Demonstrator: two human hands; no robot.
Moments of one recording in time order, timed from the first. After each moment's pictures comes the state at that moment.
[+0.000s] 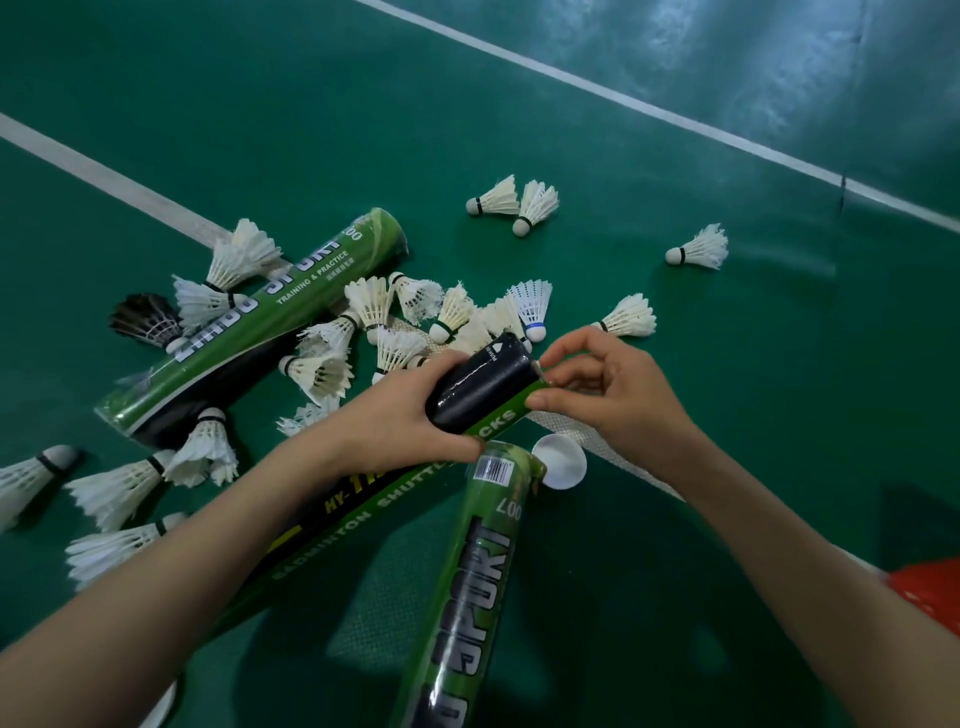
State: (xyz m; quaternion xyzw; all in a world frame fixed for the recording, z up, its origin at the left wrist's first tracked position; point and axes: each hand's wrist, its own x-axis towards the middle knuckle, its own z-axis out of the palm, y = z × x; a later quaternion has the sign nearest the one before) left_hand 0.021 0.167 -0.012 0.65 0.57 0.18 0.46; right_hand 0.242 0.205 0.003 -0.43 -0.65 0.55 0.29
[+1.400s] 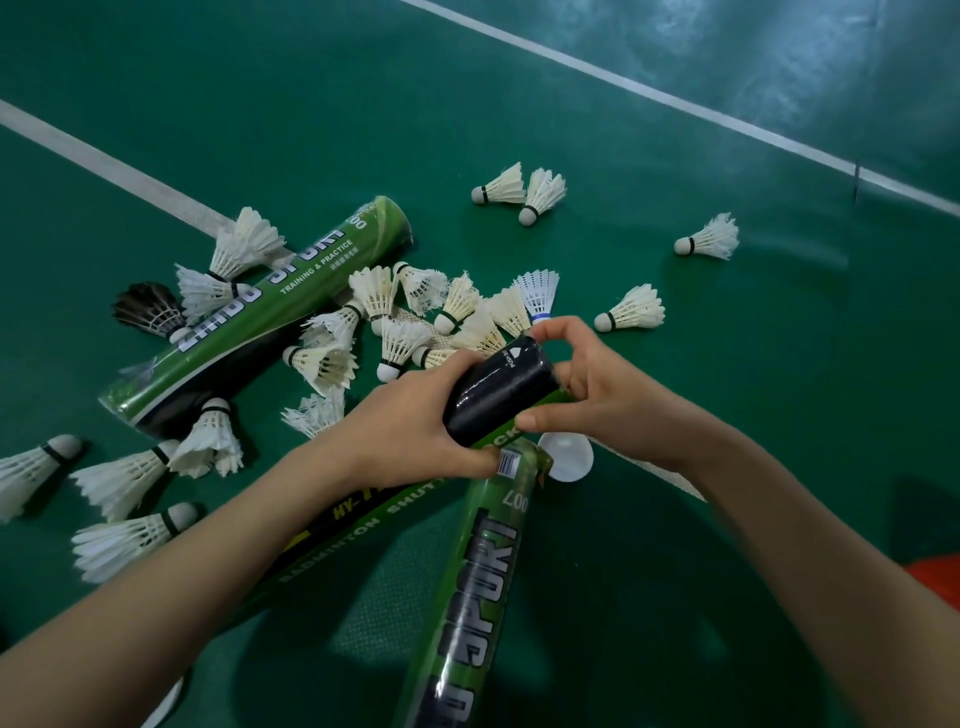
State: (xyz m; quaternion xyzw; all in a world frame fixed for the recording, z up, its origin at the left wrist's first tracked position) left_hand 0.029 0.155 -0.012 0.70 0.59 0.17 0.37; right_hand 0.229 0.205 0.016 -0.38 -0.60 0.69 0.13
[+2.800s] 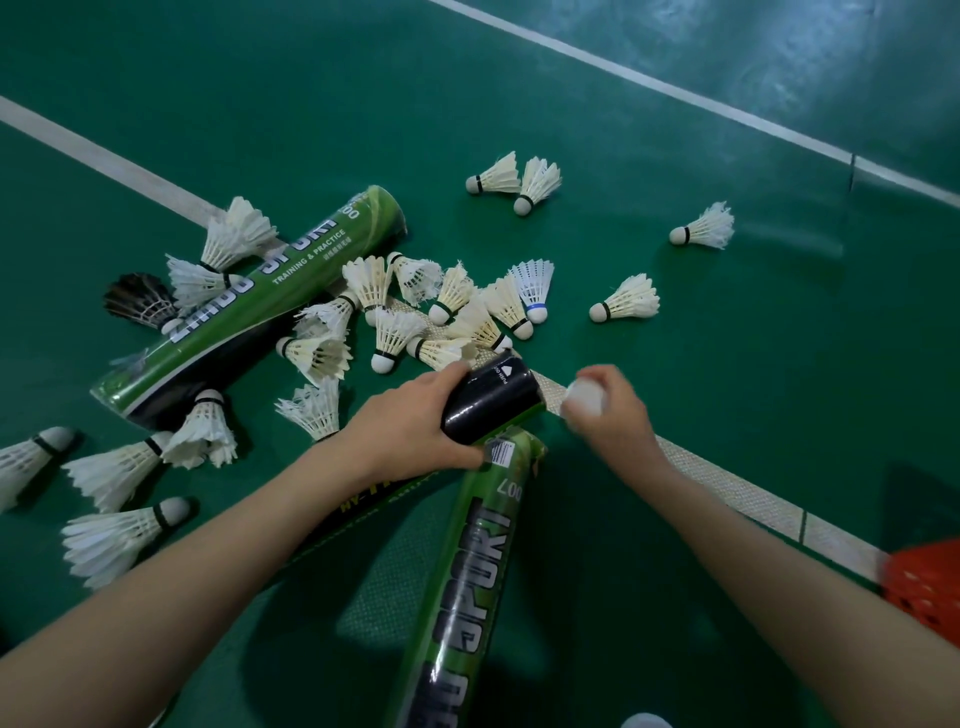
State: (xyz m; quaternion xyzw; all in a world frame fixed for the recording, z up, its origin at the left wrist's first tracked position) left_hand 0.032 0.159 -0.048 0.71 0.63 0.06 0.31; right_hand 0.265 0.211 -0.103 -0.63 -0.63 0.39 0.21
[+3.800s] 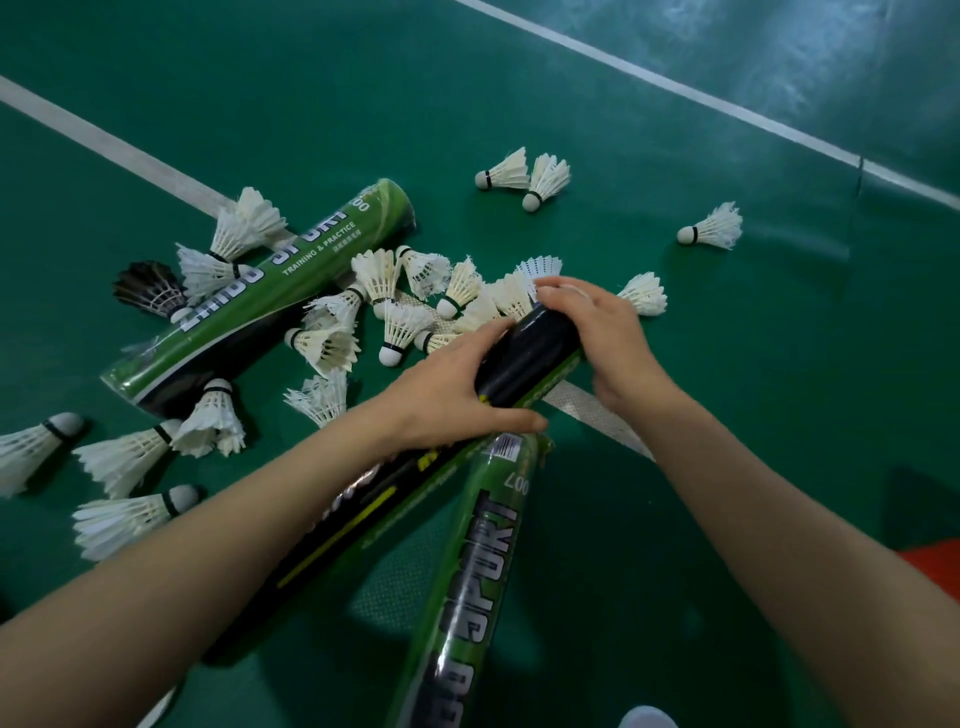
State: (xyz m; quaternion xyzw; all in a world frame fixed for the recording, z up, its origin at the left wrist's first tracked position) left_hand 0.047 0.171 -0.025 0.68 0.59 0.17 0.41; right_hand 0.208 0.241 -0.022 -0.56 -0.48 0.57 0.36
